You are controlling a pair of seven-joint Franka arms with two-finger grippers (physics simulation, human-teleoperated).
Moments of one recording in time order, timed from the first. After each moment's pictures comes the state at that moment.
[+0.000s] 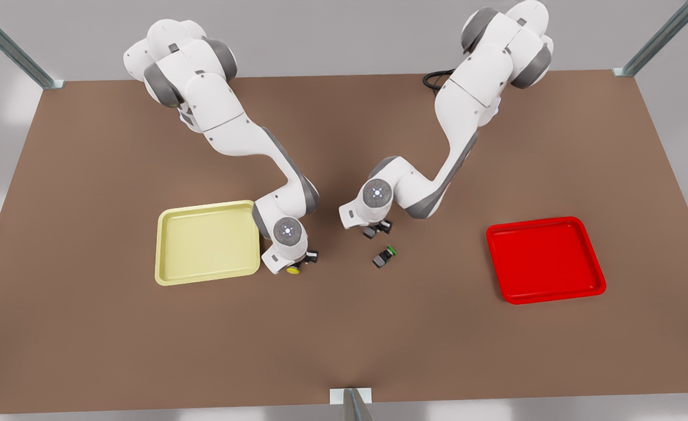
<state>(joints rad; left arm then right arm) -0.45 0.67 -0.31 -1.66 0.13 2.19 -0.26 0.64 0.82 -0.08 -1.52 0.05 2.26 0.66</state>
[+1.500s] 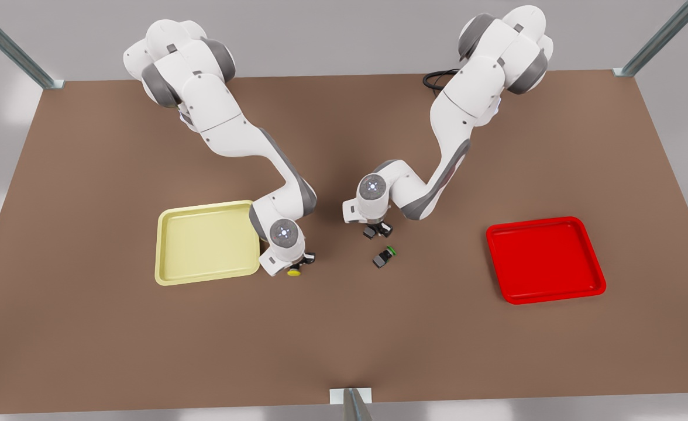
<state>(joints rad) -0.45 0.71 -0.31 -1.77 0.34 2.36 -0.24 0.62 0.81 -0.08 -1.51 0.05 2.25 0.64</state>
